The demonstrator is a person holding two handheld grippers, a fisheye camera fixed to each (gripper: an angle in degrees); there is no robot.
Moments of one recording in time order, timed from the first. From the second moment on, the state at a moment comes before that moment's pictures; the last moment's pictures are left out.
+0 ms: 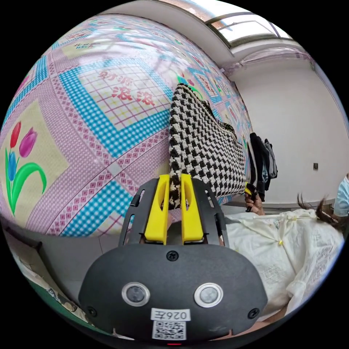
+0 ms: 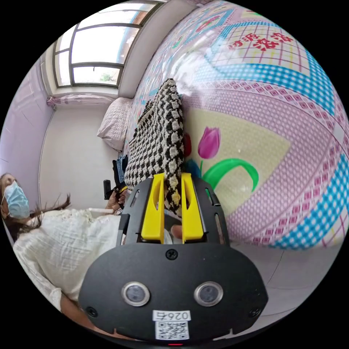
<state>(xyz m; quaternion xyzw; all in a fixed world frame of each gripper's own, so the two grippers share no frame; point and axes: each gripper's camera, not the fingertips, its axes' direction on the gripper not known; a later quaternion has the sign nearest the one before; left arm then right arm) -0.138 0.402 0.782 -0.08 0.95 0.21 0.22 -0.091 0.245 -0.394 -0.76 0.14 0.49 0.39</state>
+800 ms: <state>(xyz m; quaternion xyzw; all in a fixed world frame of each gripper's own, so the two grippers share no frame) -0.137 0.286 0.699 0.03 0.93 0.33 0.19 -0.025 0.345 -0.378 -0.77 0.01 0.54 0.36</state>
